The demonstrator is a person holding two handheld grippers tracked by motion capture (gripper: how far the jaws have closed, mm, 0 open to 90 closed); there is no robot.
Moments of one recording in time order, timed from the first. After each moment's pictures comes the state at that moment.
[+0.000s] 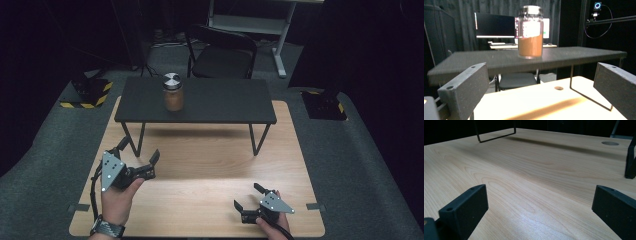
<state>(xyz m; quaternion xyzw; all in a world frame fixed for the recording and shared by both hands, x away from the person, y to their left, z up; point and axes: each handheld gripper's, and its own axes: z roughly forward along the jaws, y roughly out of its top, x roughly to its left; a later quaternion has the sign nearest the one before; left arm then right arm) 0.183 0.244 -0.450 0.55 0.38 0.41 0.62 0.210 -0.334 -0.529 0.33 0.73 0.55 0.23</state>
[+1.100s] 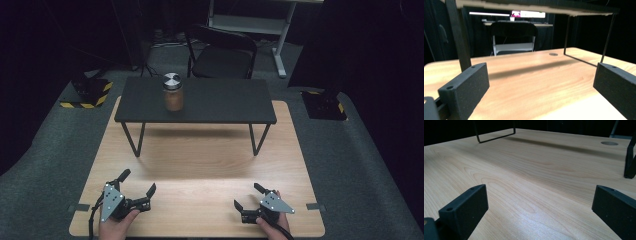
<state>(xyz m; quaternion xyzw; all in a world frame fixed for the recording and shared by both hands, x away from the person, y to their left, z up) 0.144 0.265 -0.524 0.59 0.41 0.37 0.59 0.210 -0.335 -0.530 0.33 0.73 0.56 0.23</state>
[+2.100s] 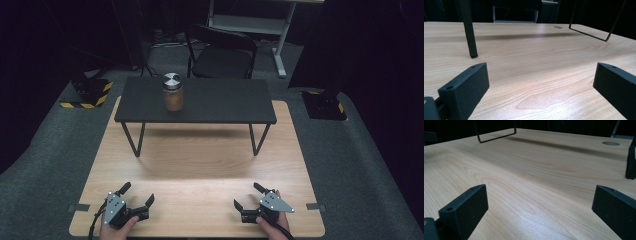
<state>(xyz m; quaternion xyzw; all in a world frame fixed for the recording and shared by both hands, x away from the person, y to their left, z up) 0.140 0.275 -0.549 0.62 0.45 0.32 0.55 0.212 -0.335 -0.530 0.33 0.73 0.56 0.23</state>
